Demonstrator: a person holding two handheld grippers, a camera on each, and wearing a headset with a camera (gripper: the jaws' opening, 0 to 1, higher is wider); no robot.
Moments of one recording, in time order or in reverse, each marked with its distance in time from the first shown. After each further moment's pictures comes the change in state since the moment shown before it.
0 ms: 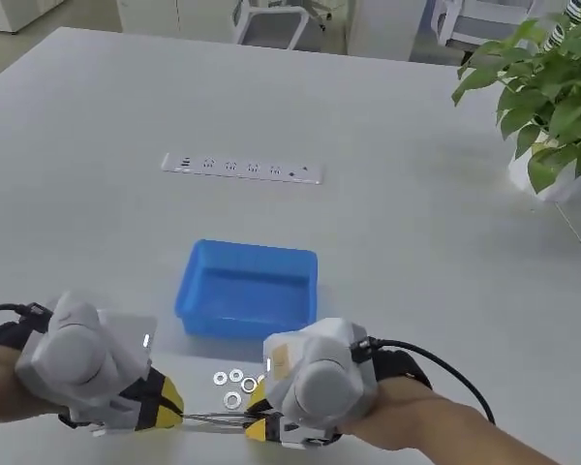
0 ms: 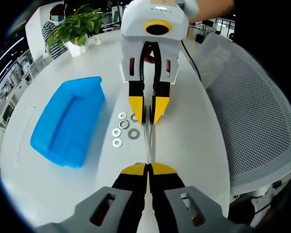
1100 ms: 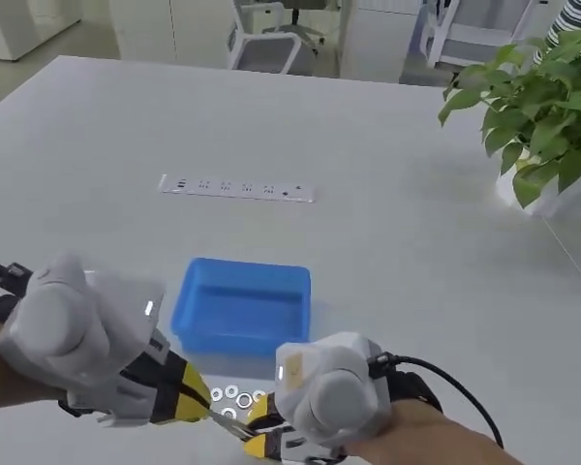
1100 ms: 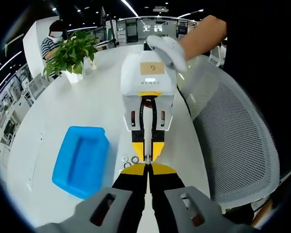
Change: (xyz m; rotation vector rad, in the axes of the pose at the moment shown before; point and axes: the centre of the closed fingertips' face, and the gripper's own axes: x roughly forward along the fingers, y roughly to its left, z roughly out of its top) left arm -0.044 -0.011 0.089 0.076 -0.123 -0.009; right arm -0.020 0.007 0.013 0.083 -0.082 -0.039
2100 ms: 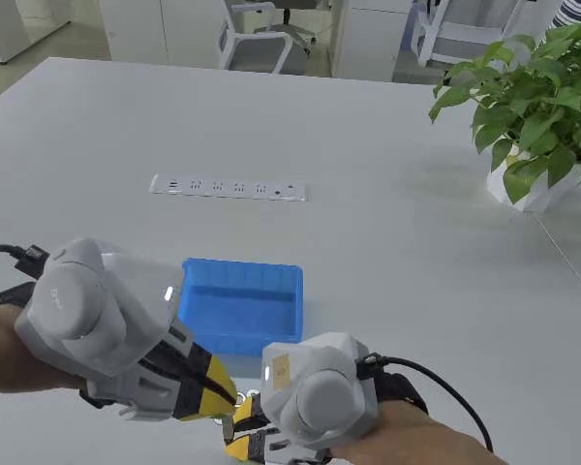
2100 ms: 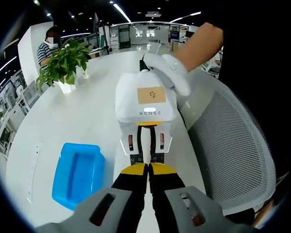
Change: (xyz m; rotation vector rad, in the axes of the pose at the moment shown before) left arm 0.009 -0.001 0.023 0.035 -0.050 -0.055; right arm 0.004 0.004 0.011 0.003 -0.039 0.000
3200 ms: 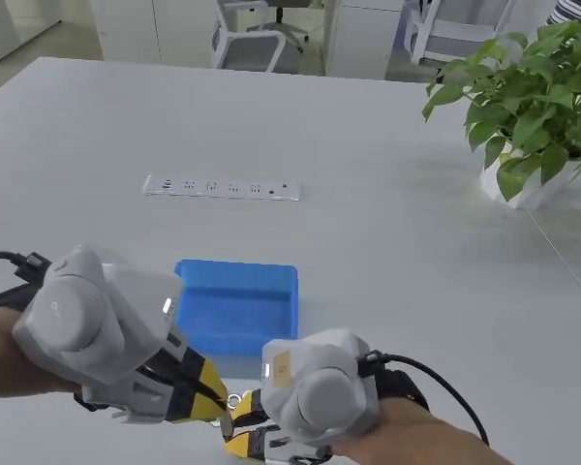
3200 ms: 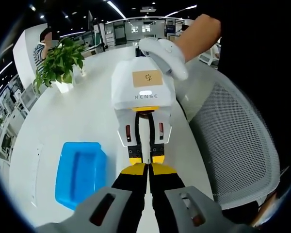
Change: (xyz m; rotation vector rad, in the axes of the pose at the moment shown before) left arm 0.003 0.004 -0.007 0.046 0.049 -0.003; right arm -0.006 -0.008 0.000 0.006 -0.005 -0.023
